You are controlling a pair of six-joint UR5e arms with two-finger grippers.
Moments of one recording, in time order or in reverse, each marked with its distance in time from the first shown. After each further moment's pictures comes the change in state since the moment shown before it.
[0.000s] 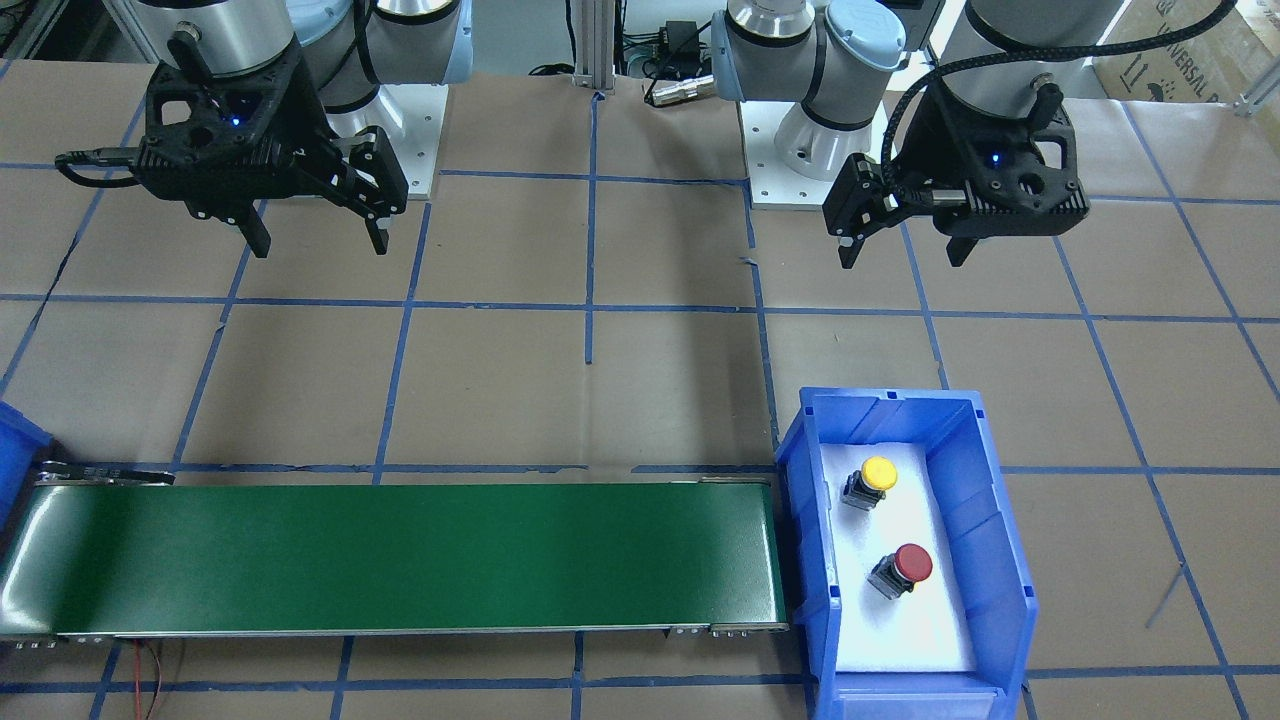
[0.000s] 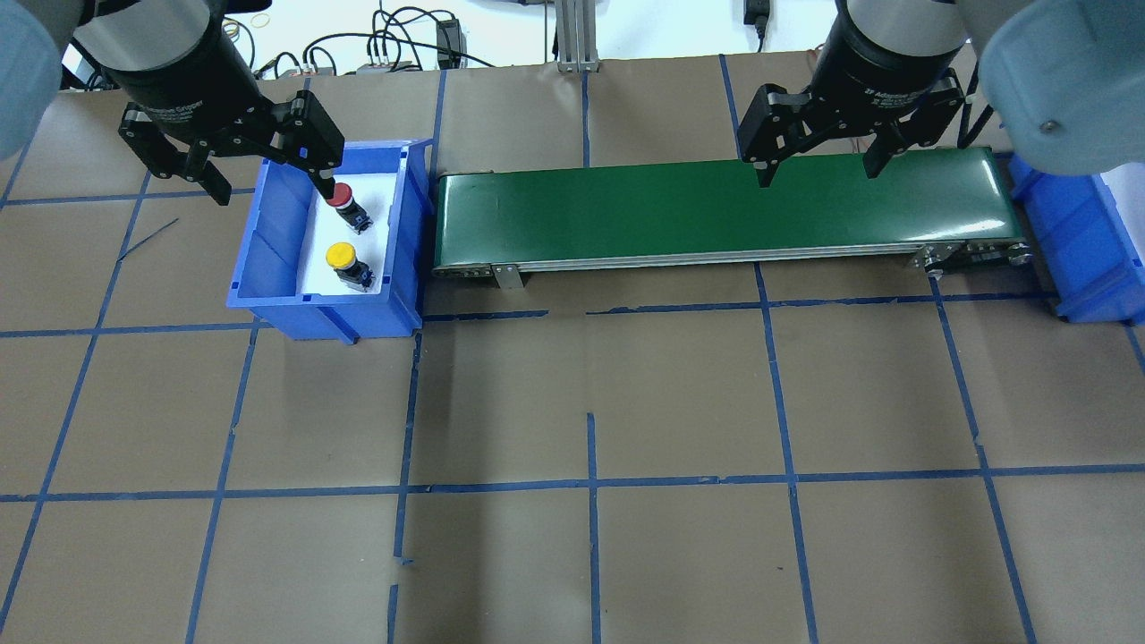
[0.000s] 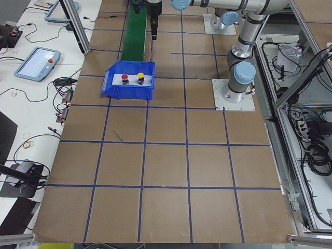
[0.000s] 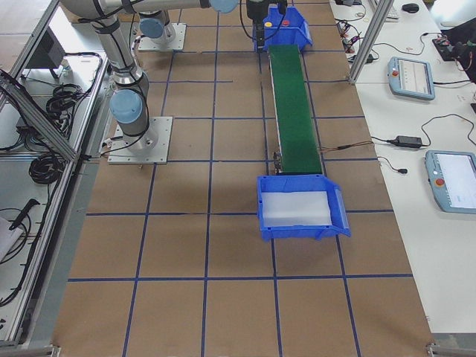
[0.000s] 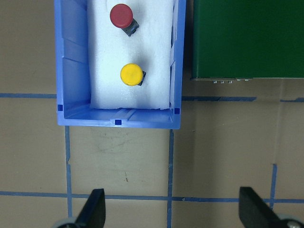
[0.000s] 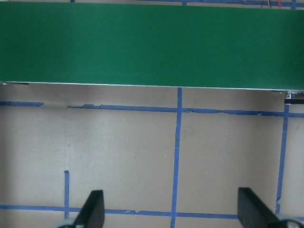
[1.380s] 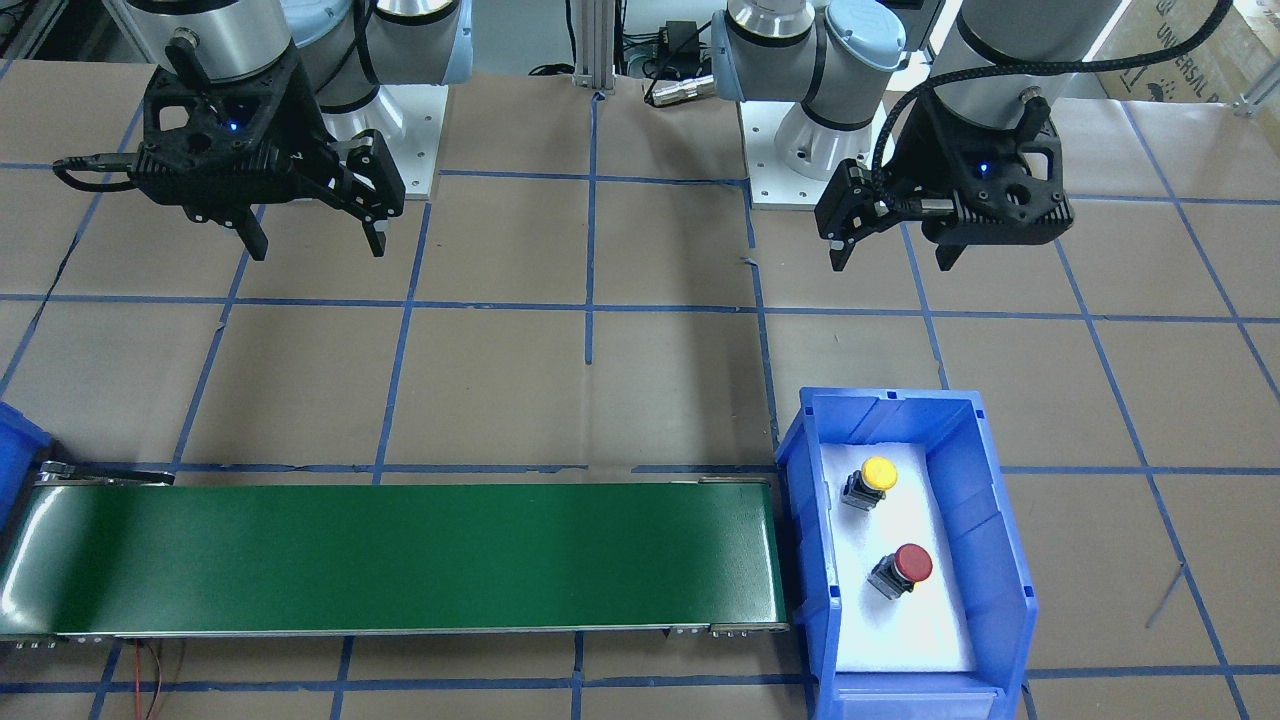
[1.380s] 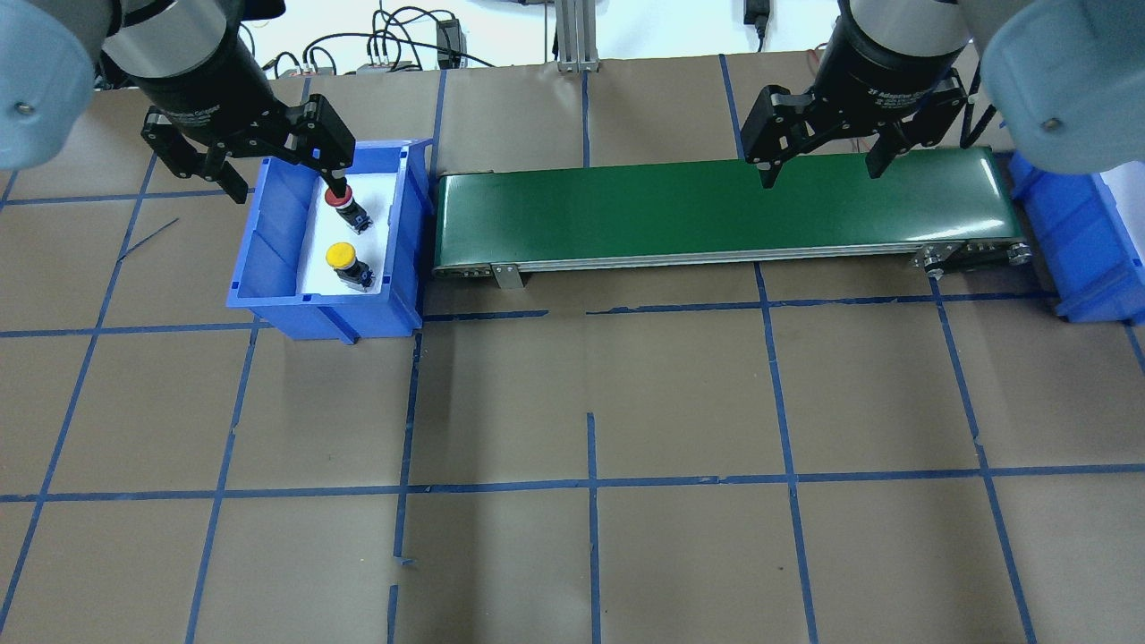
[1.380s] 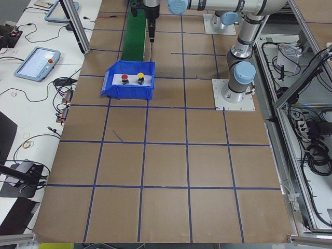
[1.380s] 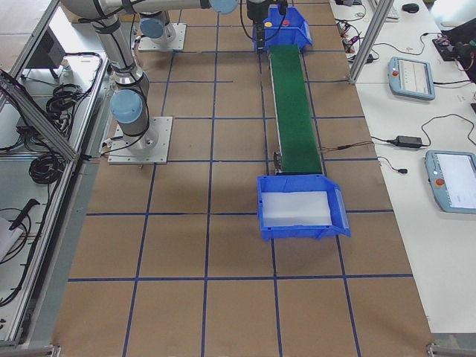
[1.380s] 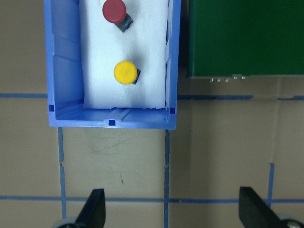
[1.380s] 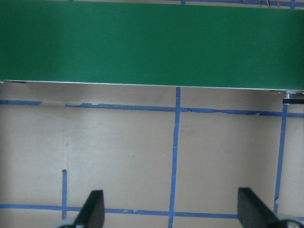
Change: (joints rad) left arm 0.022 -0.064 -0.011 0.102 -0.040 0.045; right arm -0.005 0.000 0.002 0.002 -0.002 -0.010
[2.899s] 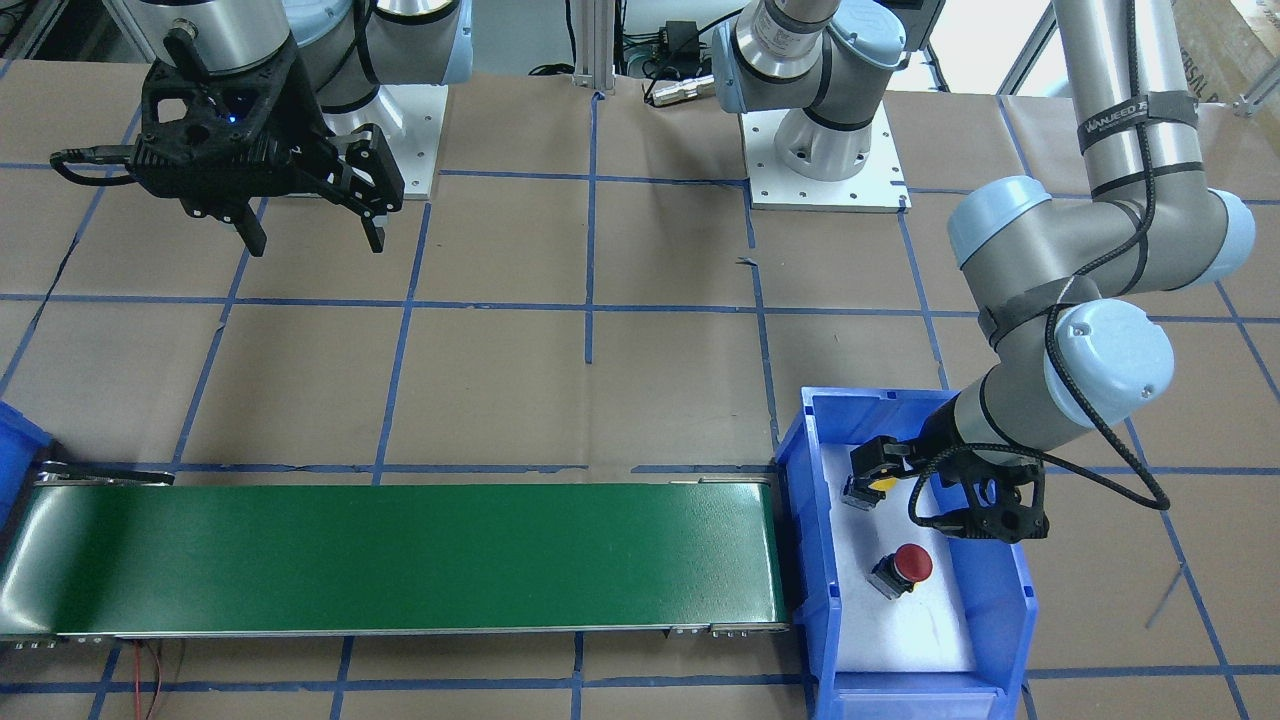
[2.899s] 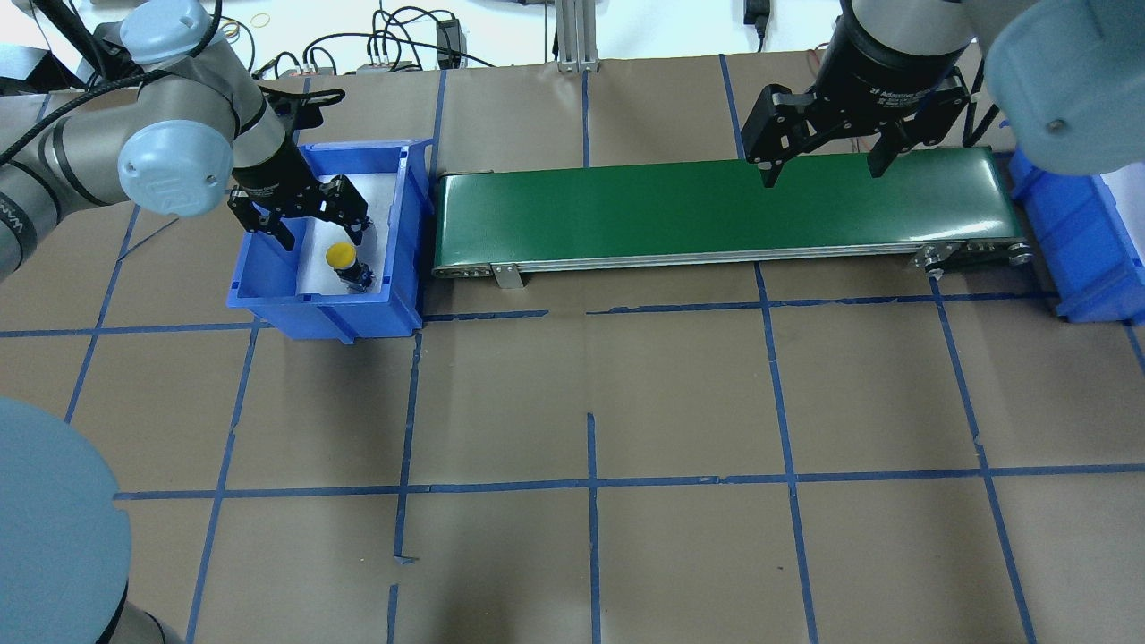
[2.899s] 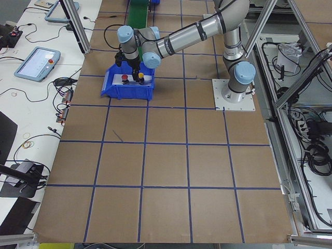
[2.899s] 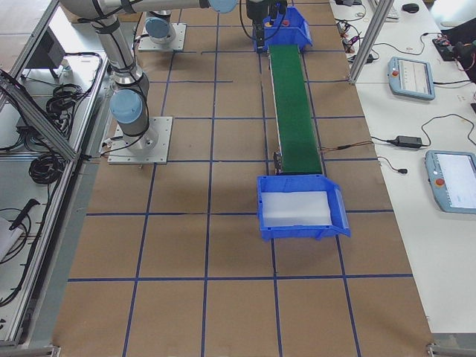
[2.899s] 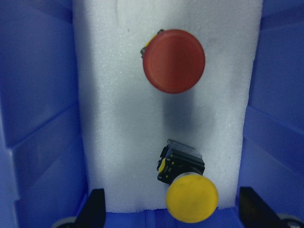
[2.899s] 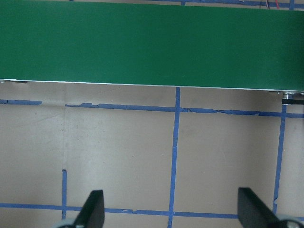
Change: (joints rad) left arm 0.125 -0.317 -0.122 0.303 -0.023 0.131; right arm 0.001 -0.003 0.000 0.001 -0.001 -0.003
